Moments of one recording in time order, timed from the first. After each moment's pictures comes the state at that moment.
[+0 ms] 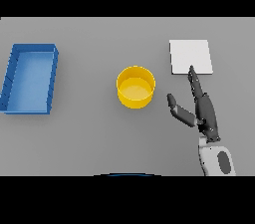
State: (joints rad) left arm -1.56 0.57 -0.64 -0.06 -0.20 0.02 0.05; right arm 0.05 -0.04 0.12 -1.67 0.22 -0.03 -0.14
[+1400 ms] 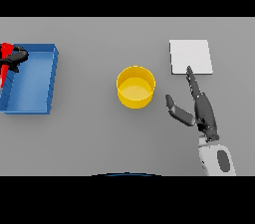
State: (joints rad) left arm -0.65 0.86 -0.63 -1.05 0.46 0.38 0.54; right arm 0.04 -0.06 0.13 -1.64 0.24 -0.03 -0.15
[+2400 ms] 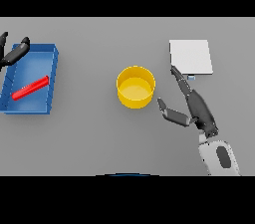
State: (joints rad) left arm -0.63 0.88 -0.65 -1.07 0.41 0.31 0.39; right arm -0.02 -0.16 0.22 -1.66 0.36 0.05 -0.13
